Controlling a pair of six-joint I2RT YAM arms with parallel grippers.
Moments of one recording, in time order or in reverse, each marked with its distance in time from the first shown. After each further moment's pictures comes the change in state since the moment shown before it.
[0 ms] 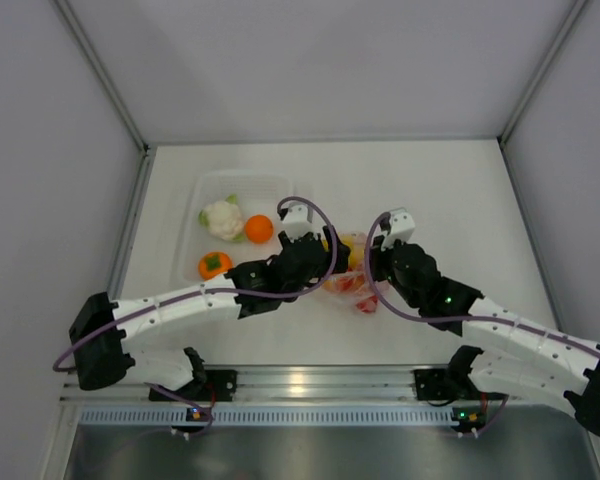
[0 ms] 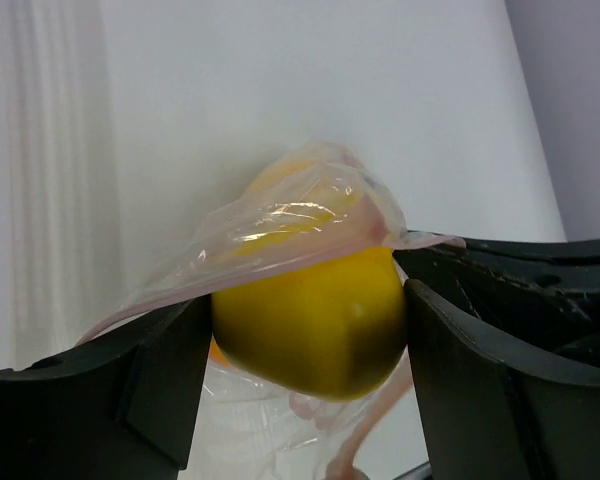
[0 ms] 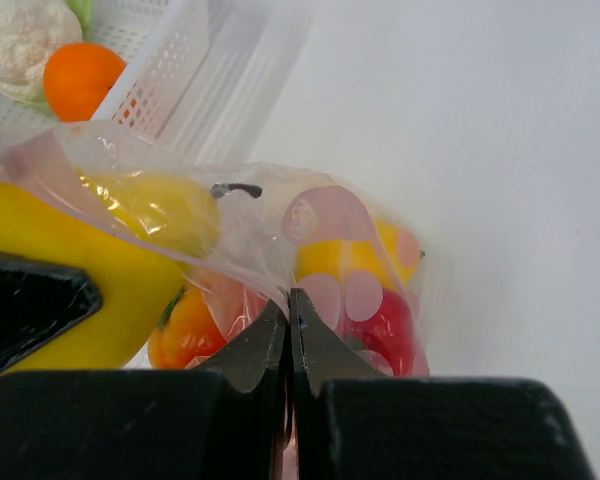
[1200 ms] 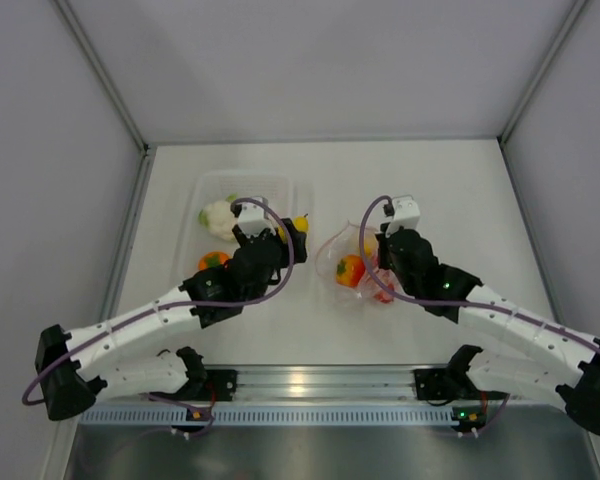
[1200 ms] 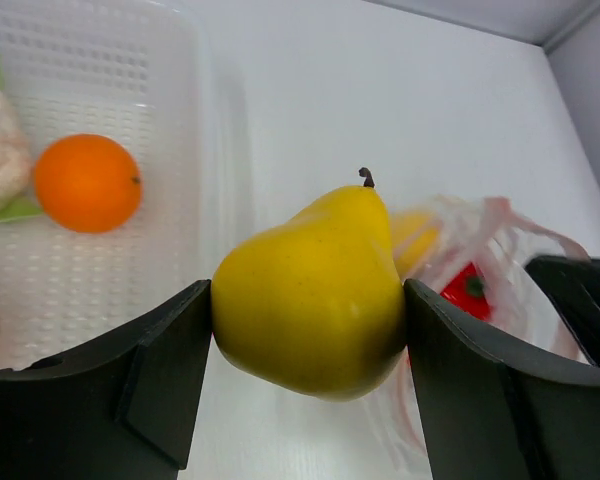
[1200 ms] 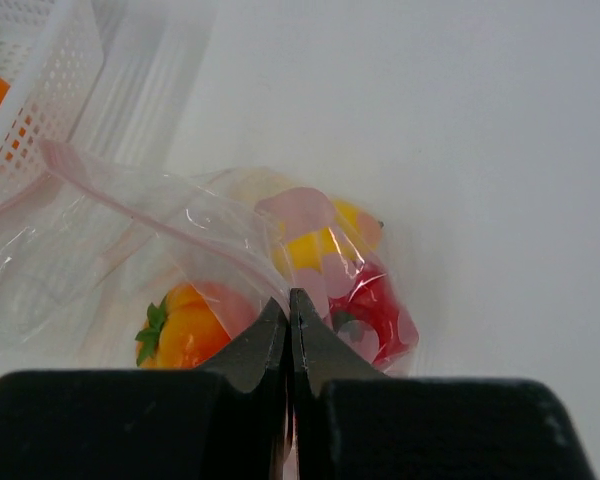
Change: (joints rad) left arm 0.082 -0.309 -0.177 0.016 -0.067 0.177; right arm -0.055 0.082 0.109 -0.103 0.126 -0.001
